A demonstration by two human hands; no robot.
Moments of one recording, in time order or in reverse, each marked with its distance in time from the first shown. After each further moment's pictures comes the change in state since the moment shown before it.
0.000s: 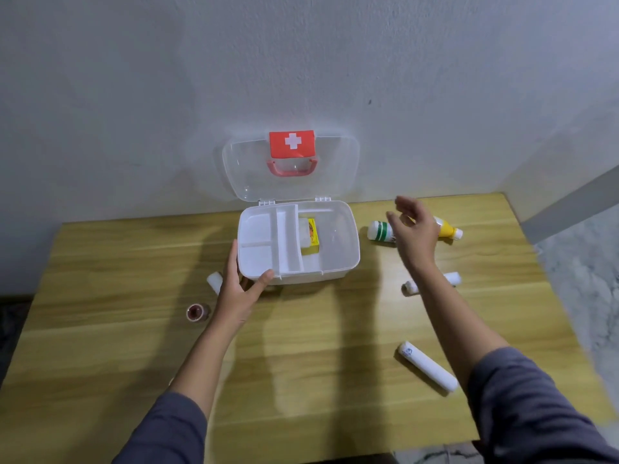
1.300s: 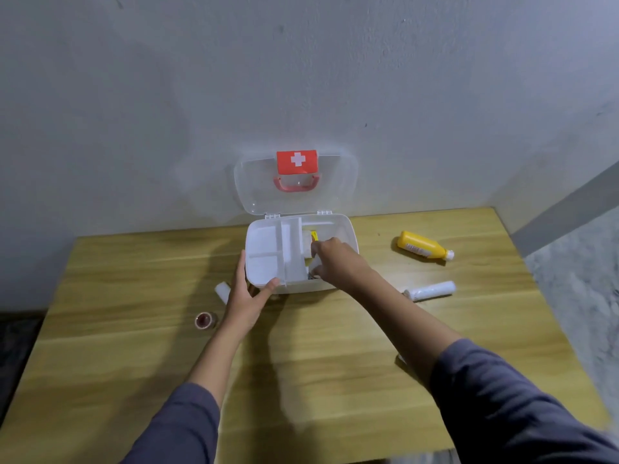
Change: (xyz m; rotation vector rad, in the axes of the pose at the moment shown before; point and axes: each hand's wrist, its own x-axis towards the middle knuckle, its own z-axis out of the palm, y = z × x) left_hand 0.002 -0.004 -0.003 0.011 -0.016 -0.030; right_hand -0.058 -0.056 0.065 -0.876 -0.767 -0.323
